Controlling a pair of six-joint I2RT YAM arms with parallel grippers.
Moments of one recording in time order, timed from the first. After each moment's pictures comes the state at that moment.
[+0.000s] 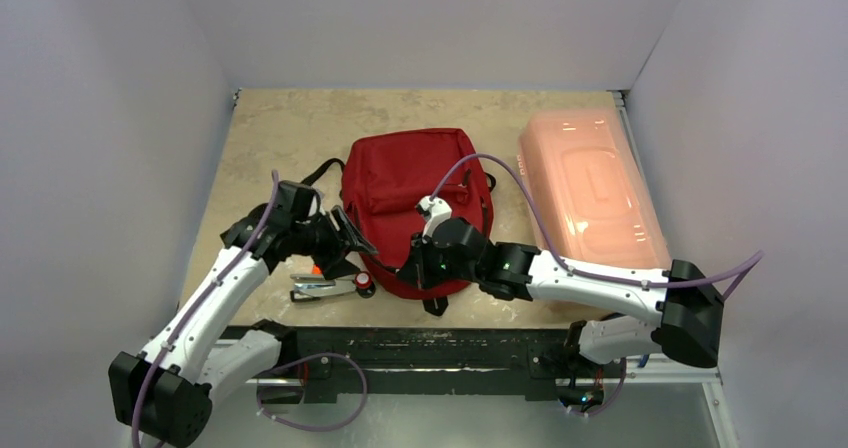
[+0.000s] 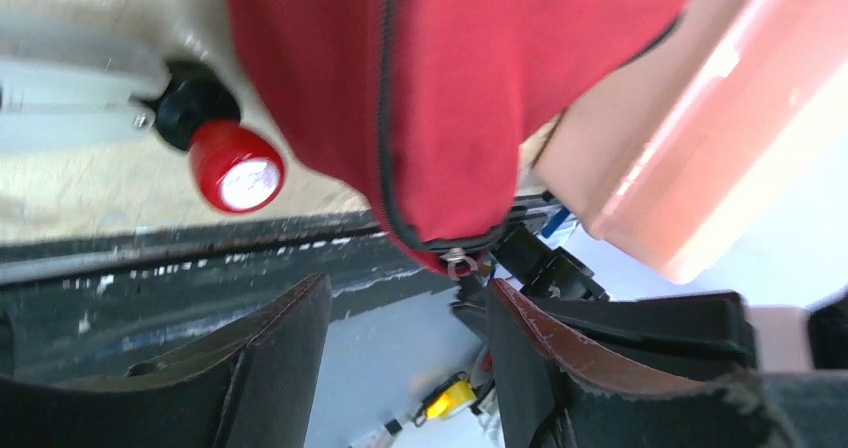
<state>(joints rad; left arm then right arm) -0.31 0.99 0.85 -0.83 0.47 -1.00 1.14 1.29 0.87 -0.13 0.04 0.74</state>
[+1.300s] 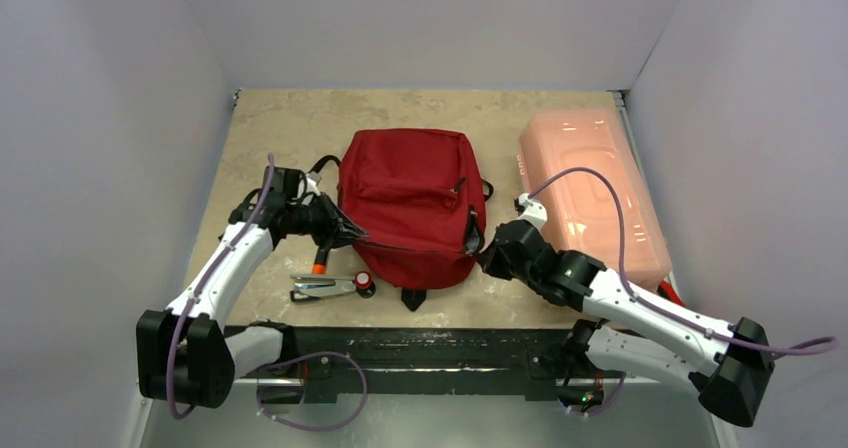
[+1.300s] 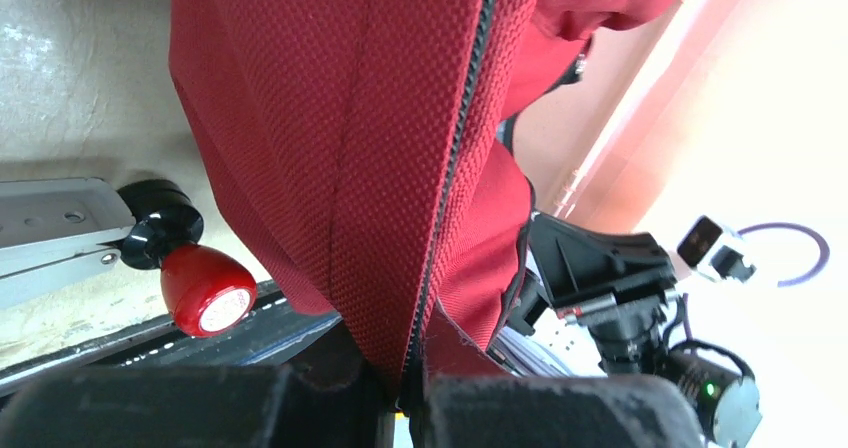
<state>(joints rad) -0.14 1.17 0.79 -0.62 0.66 -0.94 0.90 0.88 0.64 -0.50 0.35 0.99</state>
